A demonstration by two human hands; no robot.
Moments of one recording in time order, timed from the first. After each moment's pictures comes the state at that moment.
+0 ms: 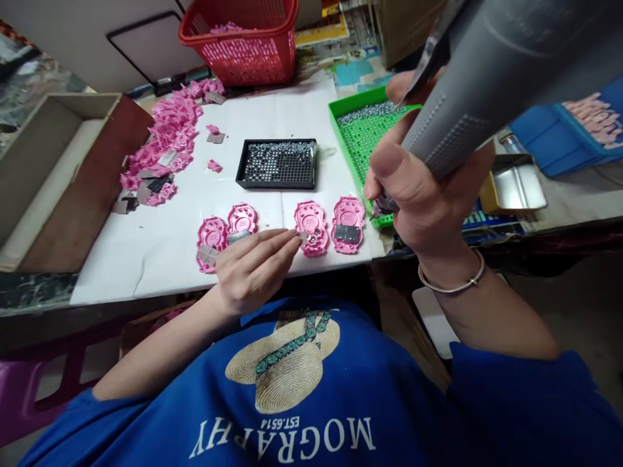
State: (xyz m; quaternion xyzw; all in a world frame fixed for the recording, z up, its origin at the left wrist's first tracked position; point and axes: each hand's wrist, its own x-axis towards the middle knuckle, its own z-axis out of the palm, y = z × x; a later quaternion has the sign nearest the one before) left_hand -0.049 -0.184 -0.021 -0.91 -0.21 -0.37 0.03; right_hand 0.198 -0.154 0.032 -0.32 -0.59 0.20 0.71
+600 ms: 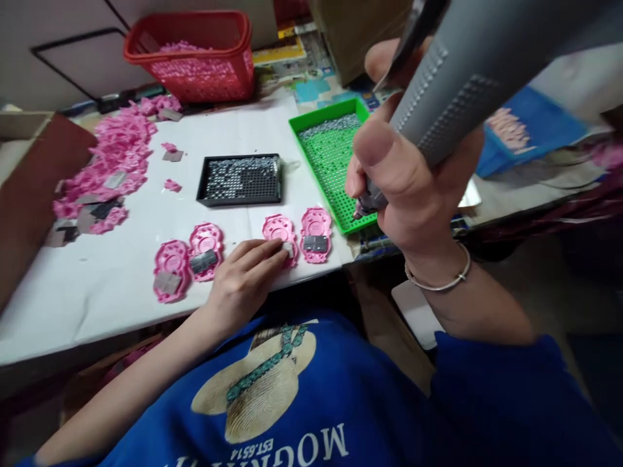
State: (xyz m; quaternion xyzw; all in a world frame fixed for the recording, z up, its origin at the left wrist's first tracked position) left_hand -0.030 -0.177 -0.034 -0.92 -0.24 -0.31 -0.06; right_hand 0.211 -0.162 0.063 -0.35 -0.56 0.22 0.71
